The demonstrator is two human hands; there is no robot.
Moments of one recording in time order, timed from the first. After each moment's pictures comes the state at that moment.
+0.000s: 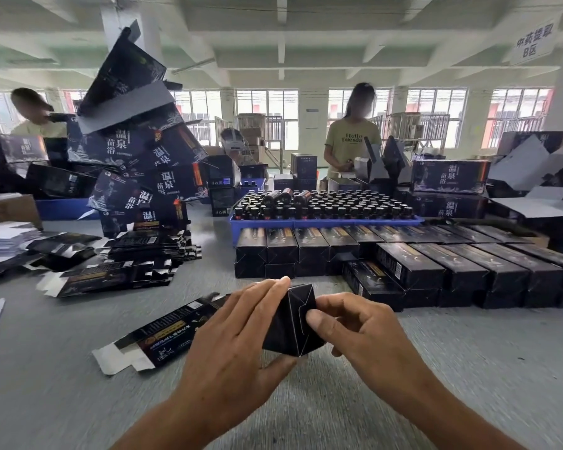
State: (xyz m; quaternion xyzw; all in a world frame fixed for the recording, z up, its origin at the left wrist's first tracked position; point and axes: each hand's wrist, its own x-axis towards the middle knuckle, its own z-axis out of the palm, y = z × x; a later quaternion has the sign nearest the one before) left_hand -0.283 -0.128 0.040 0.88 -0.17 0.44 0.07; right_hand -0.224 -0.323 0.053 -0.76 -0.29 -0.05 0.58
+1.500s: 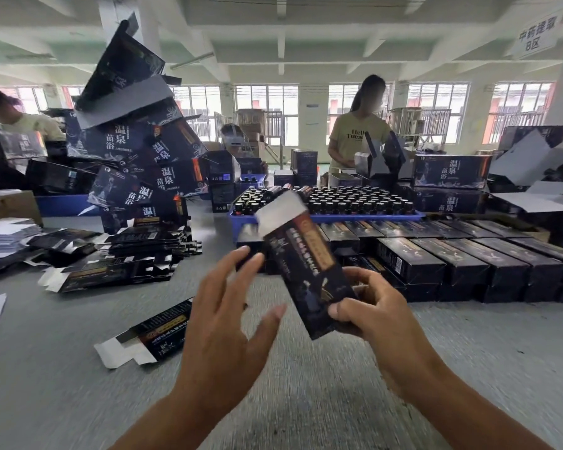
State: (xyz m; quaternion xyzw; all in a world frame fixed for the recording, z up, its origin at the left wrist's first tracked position) left_hand -0.280 -0.129 0.041 0.84 -0.09 0.47 0.25; right_hand -0.214 -0.328 0.057 -0.69 -0.20 0.02 0.70
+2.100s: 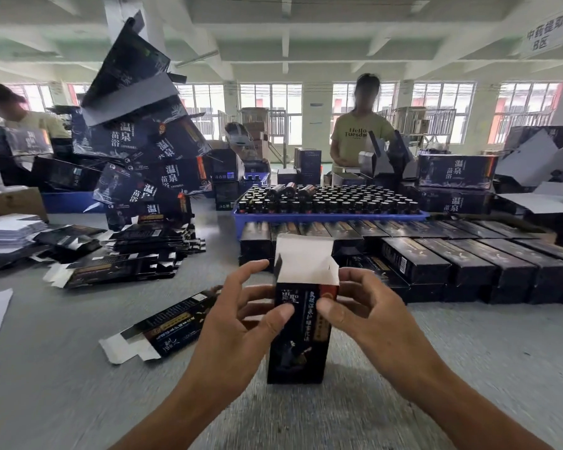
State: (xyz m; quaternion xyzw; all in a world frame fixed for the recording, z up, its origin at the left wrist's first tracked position) left_hand -0.278 -0.126 0.034 0.76 -0.10 0.28 0.59; right_hand -0.220 -0.325 0.057 -0.72 -0.29 -0.01 0.63
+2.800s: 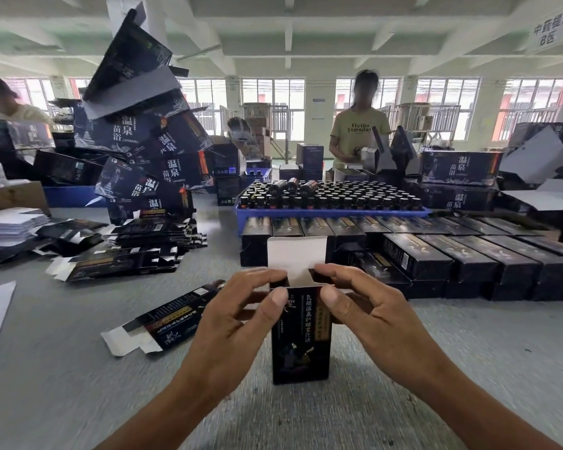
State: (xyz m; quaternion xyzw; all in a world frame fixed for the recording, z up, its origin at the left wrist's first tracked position) left_hand -0.281 -0.123 0.038 0.78 -0.12 0.30 0.54; right_hand -0.220 -0.330 0.057 -0.73 -0.37 -0.04 0.57
